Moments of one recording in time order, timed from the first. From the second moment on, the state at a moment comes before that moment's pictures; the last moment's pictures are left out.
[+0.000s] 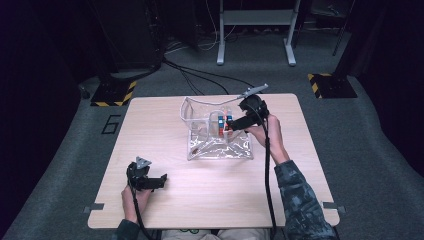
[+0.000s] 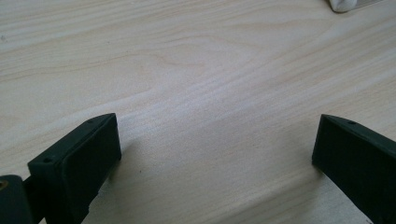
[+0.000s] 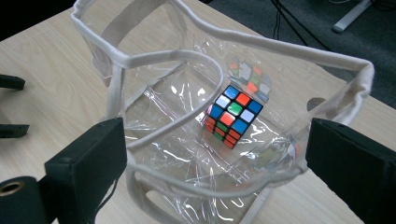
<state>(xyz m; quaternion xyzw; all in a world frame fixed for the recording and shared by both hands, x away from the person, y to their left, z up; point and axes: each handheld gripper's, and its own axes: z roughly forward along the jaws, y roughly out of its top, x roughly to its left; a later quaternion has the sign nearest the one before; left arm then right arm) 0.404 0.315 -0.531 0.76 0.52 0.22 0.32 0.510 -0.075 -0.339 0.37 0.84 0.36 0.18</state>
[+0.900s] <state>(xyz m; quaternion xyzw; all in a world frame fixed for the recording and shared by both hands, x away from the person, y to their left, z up) 0.404 0.315 -0.531 0.76 0.52 0.22 0.32 0.449 -0.112 -0.362 0.37 0.82 0.38 0.21</state>
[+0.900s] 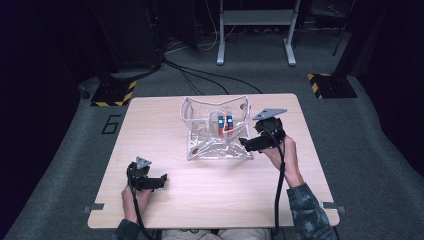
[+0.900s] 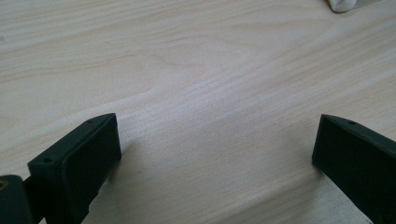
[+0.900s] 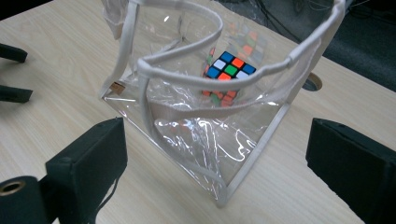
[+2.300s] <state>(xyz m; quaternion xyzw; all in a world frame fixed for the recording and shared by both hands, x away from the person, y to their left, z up) 0.404 0.314 -0.531 0.76 0.52 0.22 0.32 0.393 -0.167 -0.521 0.49 0.79 0.32 0.17</state>
